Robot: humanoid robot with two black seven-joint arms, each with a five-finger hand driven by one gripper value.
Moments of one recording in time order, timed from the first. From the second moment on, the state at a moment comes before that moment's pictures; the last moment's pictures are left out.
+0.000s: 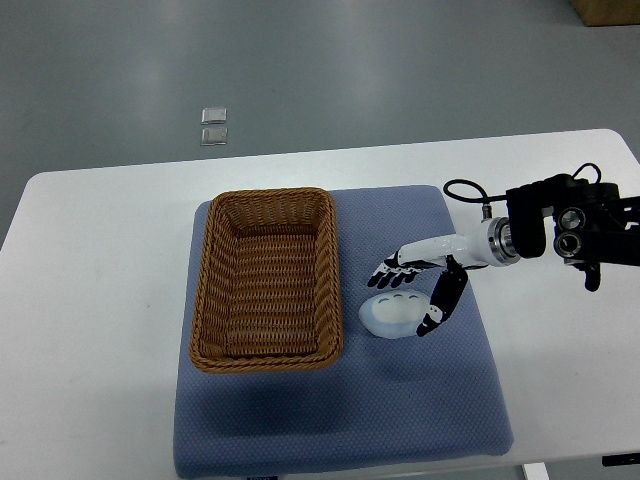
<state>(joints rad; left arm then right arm) -0.04 0.00 -0.08 -0.19 0.06 0.02 0.00 1.27 -0.62 -0.23 1.43 -0.81 0.27 -0.04</state>
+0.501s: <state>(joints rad) -0.04 0.00 -0.08 -0.19 0.06 0.02 0.00 1.19 -0.59 -0.23 1.40 -0.83 0.23 -0.04</state>
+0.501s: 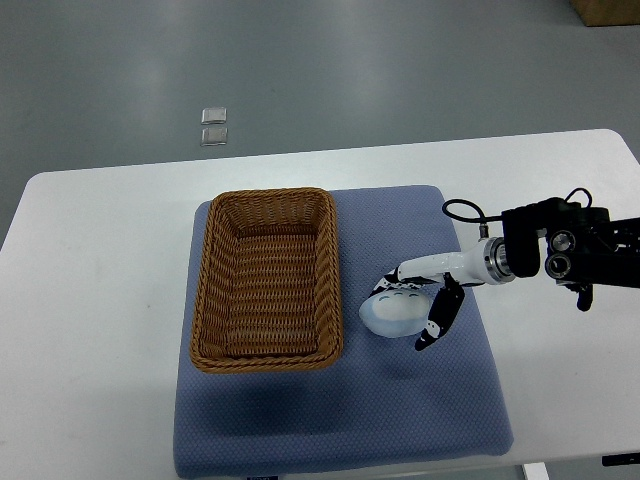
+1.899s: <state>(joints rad) -0.04 0.00 -0.08 -0.18 0.06 0.02 0.00 1.47 -0.38 -0.19 1.22 -0.77 0.21 -0.03</state>
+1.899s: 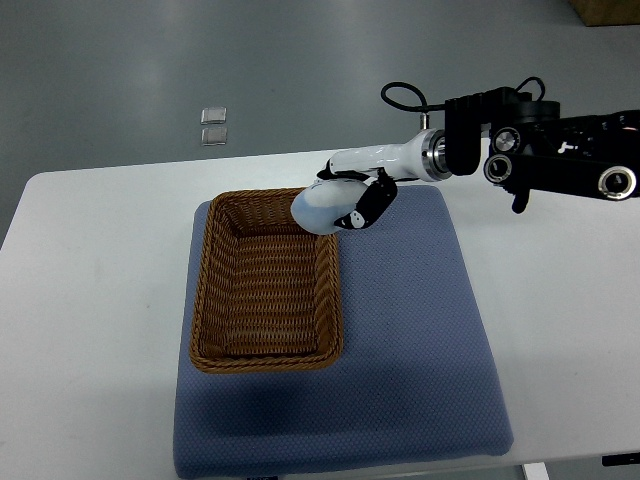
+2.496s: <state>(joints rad) -0.04 0.00 -0.08 -0.19 0.06 0.02 0.00 1.35 0.00 -0.22 0.92 -0.78 0.17 -0.03</state>
